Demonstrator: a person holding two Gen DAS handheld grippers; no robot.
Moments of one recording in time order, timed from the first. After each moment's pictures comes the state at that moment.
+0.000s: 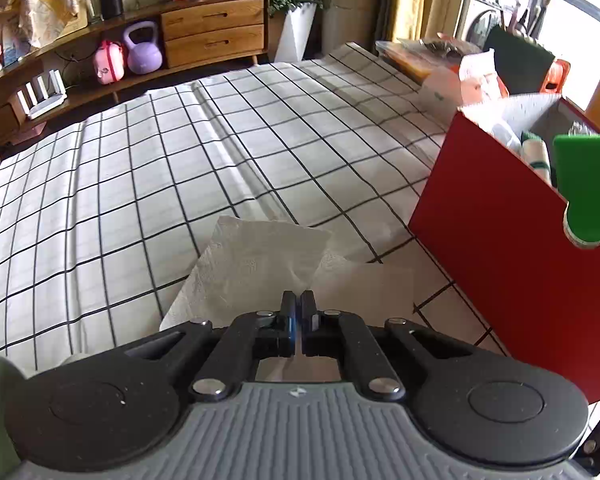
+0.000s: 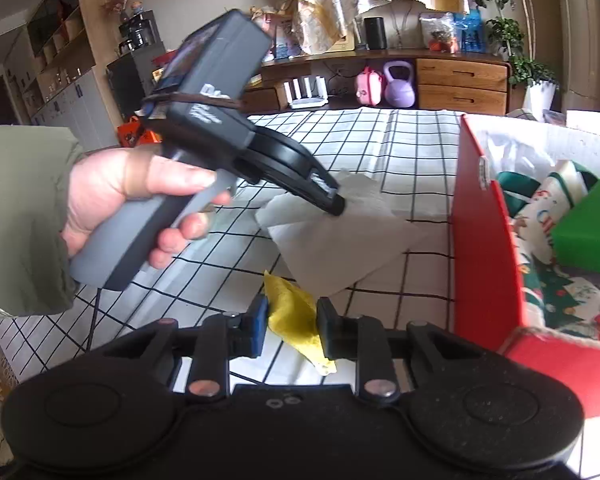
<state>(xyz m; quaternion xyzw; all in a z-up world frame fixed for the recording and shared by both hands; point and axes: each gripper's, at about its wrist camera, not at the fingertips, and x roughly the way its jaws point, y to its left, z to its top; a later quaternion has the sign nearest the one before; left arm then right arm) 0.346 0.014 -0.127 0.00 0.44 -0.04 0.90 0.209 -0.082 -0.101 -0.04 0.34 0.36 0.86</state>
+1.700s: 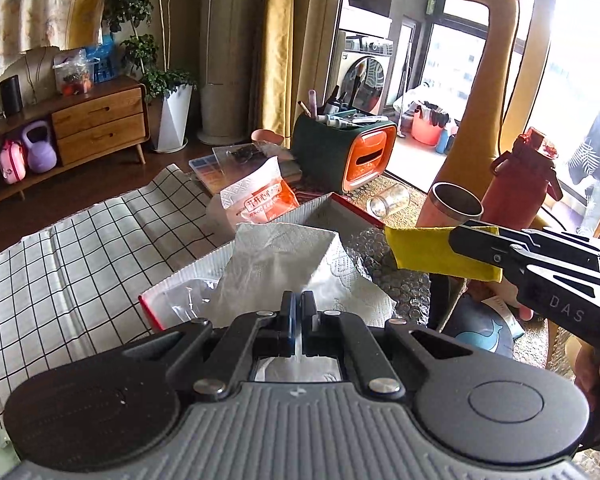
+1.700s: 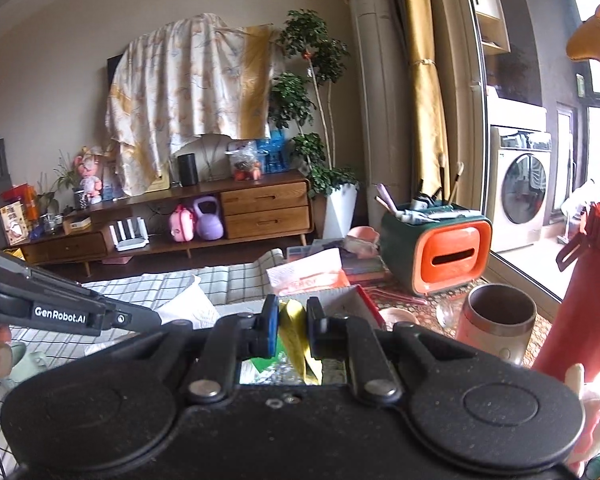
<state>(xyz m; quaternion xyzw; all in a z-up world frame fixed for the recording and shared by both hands) 0.313 -0.155 0.012 0.01 0.35 -0.19 0.92 0.234 -0.276 0.004 0.02 0.18 0.11 0.98</state>
